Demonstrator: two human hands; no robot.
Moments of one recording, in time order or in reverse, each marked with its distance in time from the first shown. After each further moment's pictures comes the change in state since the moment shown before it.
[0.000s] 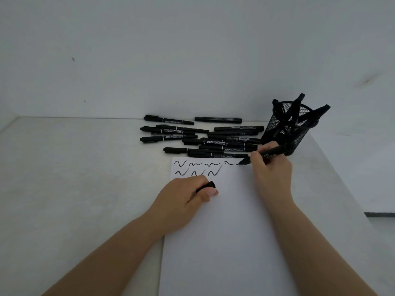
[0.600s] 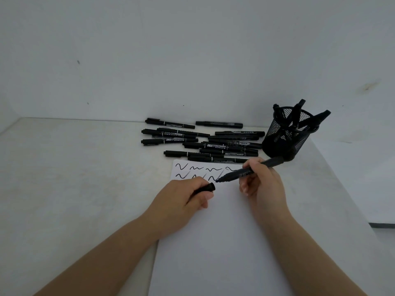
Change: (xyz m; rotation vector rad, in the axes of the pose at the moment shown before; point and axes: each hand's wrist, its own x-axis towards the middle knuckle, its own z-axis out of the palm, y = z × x) left_hand 0.001 -0.002 0.000 -0.015 0.023 0.021; right_hand -0.024 -0.011 0.003 0.710 -0.308 0.295
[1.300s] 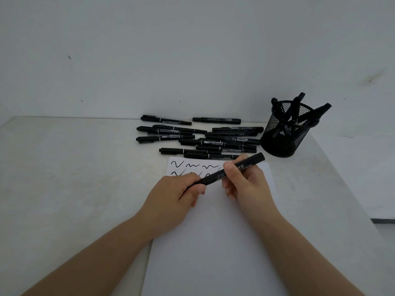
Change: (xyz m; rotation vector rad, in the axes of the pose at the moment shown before) left_hand 0.001 0.001 0.000 0.072 0.108 0.012; right_hand -0.011 0.002 0.011 -0.215 -0.181 -0.095
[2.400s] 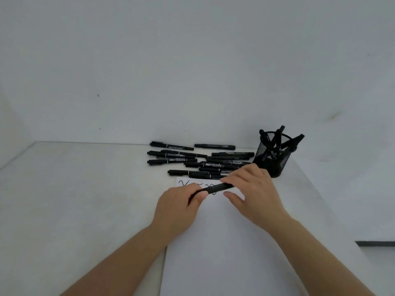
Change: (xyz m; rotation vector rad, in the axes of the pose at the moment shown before) left_hand -0.001 0.006 -0.007 0.110 0.187 -0.018; right_hand -0.002 -0.034 -0.021 -1.394 -0.062 -0.725
